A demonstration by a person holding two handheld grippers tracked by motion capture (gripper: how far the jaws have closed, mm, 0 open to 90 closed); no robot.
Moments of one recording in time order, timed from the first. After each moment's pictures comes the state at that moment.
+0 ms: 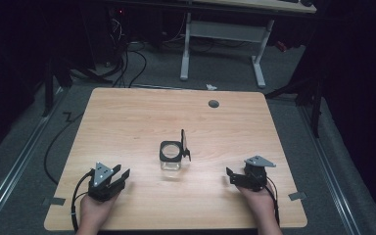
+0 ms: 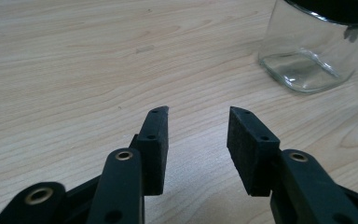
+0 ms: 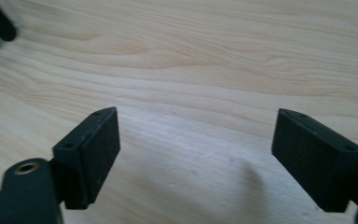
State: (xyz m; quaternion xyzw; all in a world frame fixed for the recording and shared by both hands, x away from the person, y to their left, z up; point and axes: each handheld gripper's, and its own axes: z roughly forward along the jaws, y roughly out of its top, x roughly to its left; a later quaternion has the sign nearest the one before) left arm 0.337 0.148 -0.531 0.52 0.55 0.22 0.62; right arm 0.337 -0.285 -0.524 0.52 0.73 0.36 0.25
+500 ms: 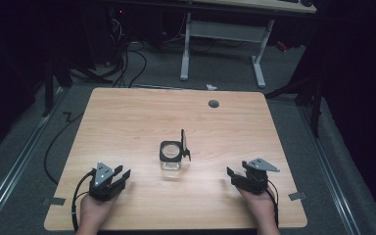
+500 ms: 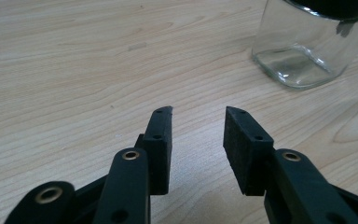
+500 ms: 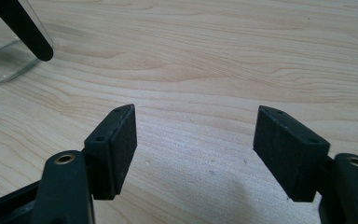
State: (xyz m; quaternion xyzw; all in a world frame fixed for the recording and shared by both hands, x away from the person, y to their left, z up) left arm 0.336 0.145 -0.531 0.53 0.54 0.21 0.62; right arm 0.327 -0.286 -0.517 0.52 0.72 0.39 0.24
